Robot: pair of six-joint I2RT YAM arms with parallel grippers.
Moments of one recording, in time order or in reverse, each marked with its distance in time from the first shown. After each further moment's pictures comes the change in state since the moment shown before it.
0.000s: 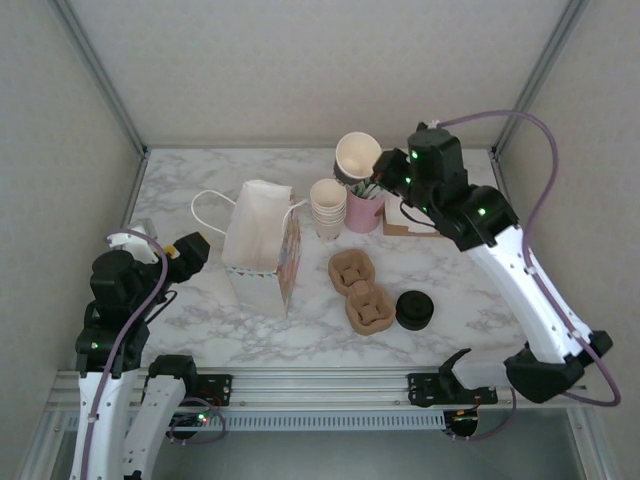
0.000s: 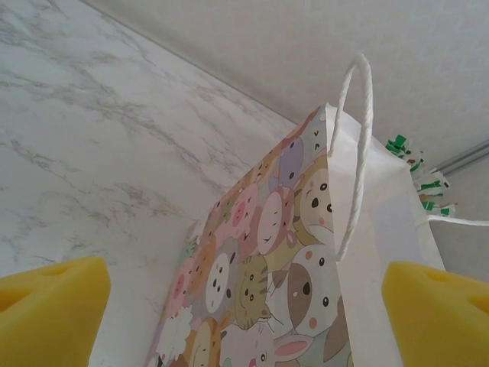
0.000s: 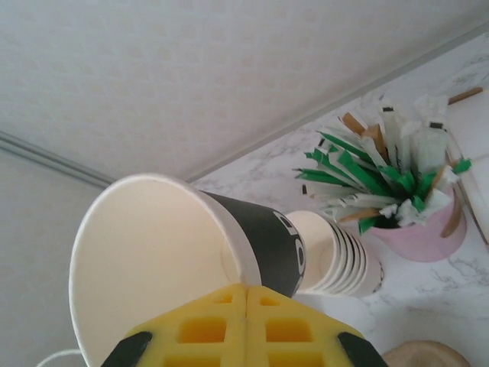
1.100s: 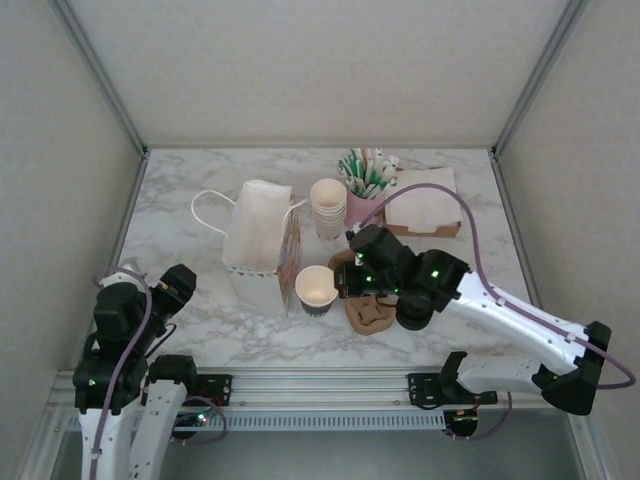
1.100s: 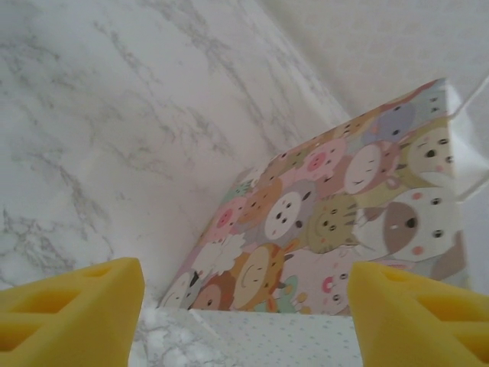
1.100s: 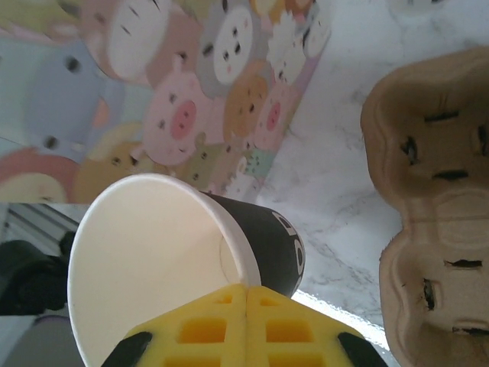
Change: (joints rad) left arm -0.001 -0.201 -0.068 -0.293 -0.122 -0.255; right arm 0.389 -0.127 -0.524 0.002 -0.195 -0.071
